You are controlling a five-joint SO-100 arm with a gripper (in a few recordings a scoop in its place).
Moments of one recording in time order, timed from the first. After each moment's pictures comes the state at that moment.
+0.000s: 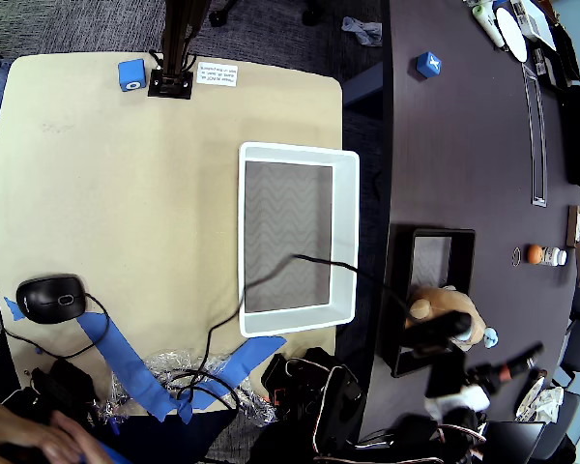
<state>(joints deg) 63.8 147.1 92.0 99.8 11.2</state>
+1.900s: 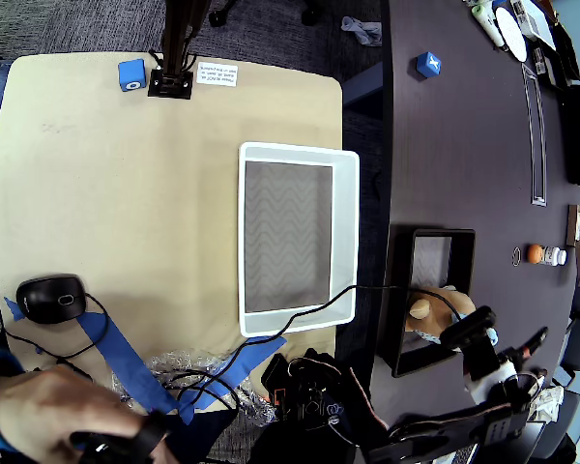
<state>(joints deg) 83.1 107.7 69.7 99.8 24.8</state>
